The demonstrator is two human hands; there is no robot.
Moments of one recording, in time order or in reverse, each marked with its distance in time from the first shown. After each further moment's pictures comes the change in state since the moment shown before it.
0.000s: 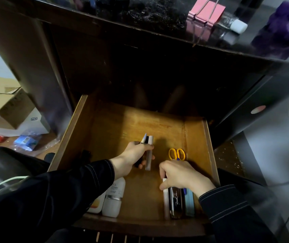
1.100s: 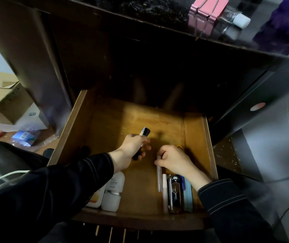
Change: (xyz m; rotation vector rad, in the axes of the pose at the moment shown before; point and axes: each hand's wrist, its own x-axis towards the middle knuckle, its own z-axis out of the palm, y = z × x) left_hand 0.015 0.000 -0.004 -0.083 0.075 -0.019; right_hand 0.021 0.005 0.001 0.447 0.234 0.185
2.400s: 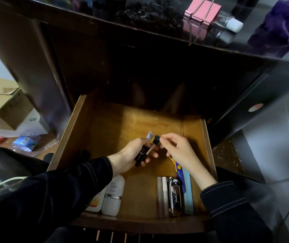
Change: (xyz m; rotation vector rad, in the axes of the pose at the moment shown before) left_hand -0.010 0.006 0.002 0.032 -0.294 -0.047; right_hand -0.012 -0.013 -0.029 0.551 0.218 -0.081
